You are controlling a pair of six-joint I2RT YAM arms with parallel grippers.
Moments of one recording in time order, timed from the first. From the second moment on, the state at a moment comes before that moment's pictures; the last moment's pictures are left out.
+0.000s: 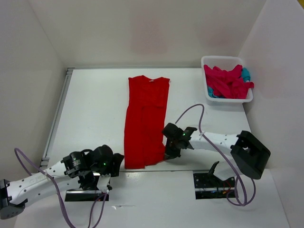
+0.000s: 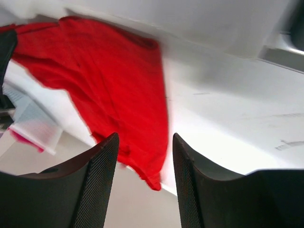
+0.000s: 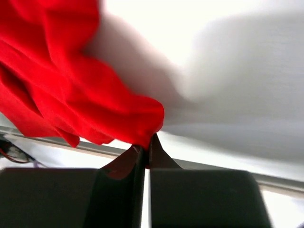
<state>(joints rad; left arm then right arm) -1.02 0.50 0.40 -0.93 0.08 2.04 0.92 1.41 0.69 -0.52 -0.11 1.16</state>
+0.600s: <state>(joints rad) -1.08 0.69 0.41 -0.90 0.18 2.04 0.90 1.30 0.64 -0.55 -0.12 1.10</state>
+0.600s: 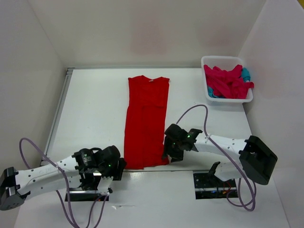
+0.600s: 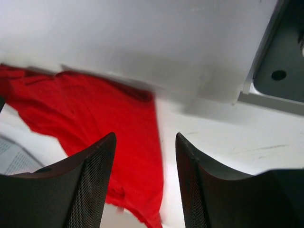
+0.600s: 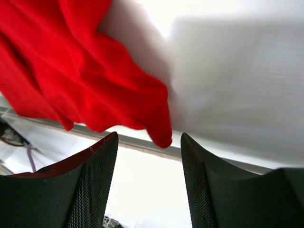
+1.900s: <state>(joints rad) -1.12 0.87 0.38 -0.69 0.33 2.01 0.89 1.36 0.61 -0.54 -0.15 1.13</state>
